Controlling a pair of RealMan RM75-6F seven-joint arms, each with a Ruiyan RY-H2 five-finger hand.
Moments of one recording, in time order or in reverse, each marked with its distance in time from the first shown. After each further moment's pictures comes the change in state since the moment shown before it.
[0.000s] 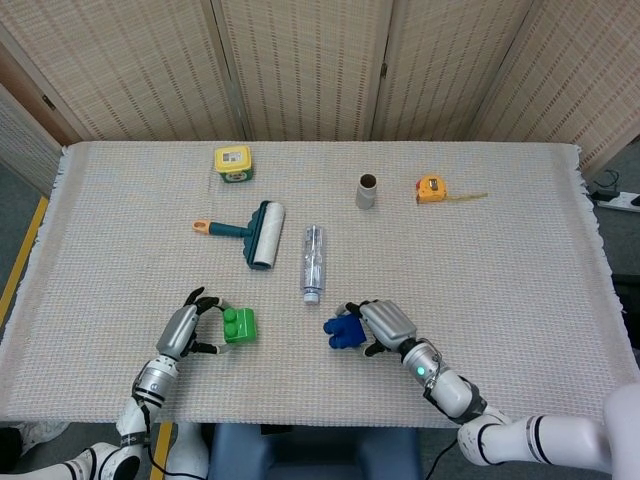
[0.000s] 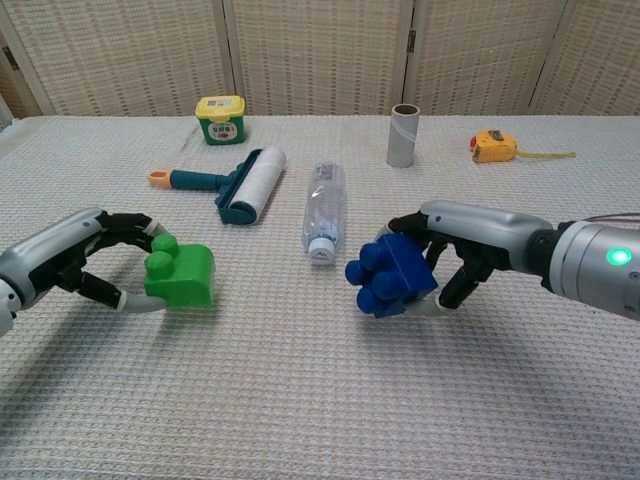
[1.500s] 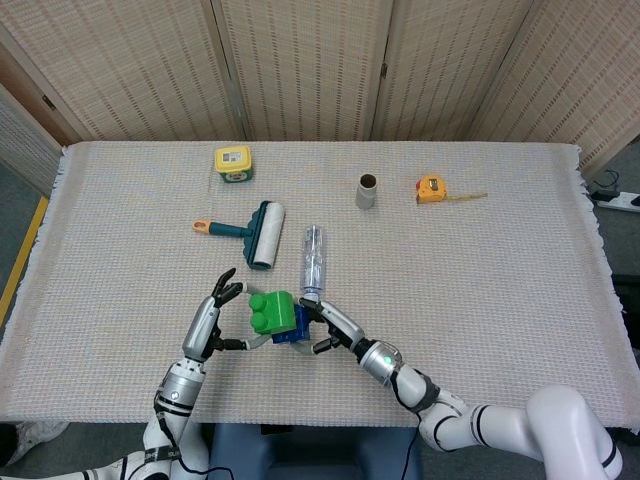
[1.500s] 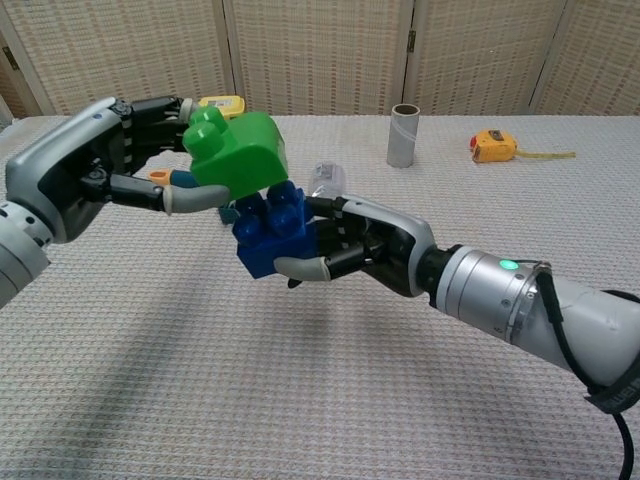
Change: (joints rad) left arm 0.005 -0.022 -0.099 -0.362 0.058 0.202 0.055; right arm 0.066 -0.314 0.023 0.437 -0.444 0.049 1.285
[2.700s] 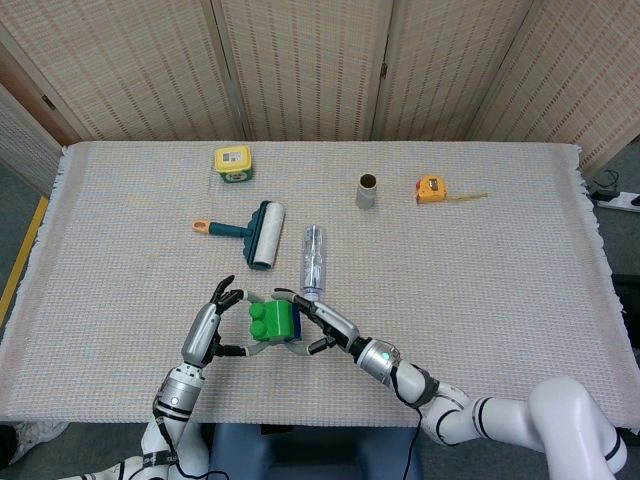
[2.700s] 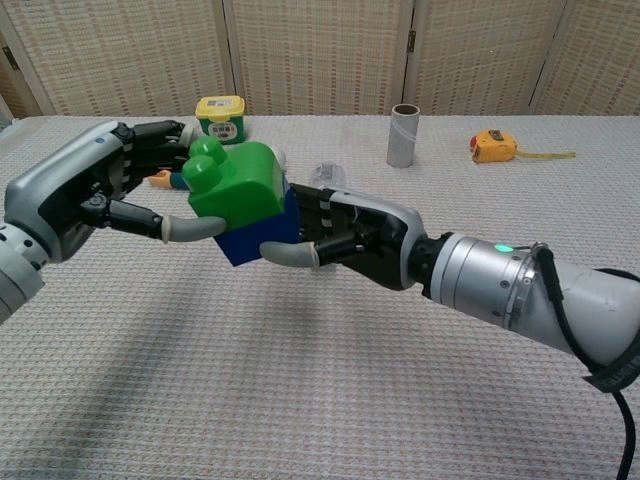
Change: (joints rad) left arm 0.014 -0.004 0.038 0.021 0.012 -0.002 0.042; right arm 0.046 0.038 -0.003 -0.031 -0.045 -0.020 0.155
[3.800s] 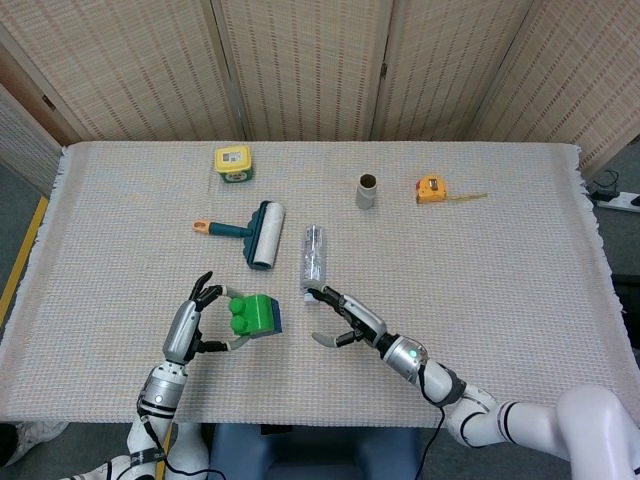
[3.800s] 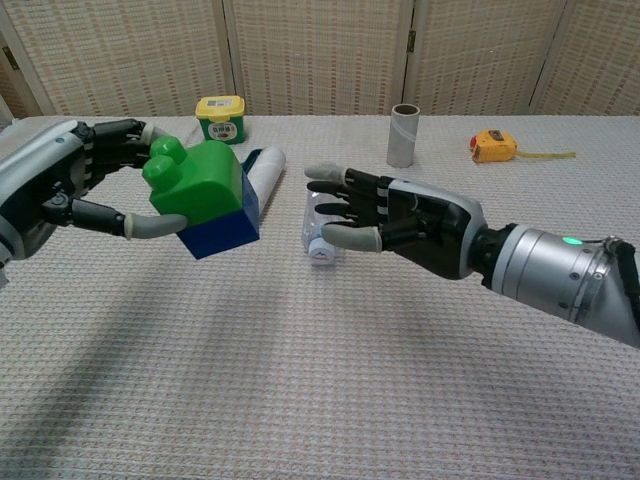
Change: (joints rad) left arm 0.032 0.026 -0.006 0.065 0.011 0.032 -0.039; right arm -0.078 0.085 -0.014 -0.007 -0.051 0.051 0.056
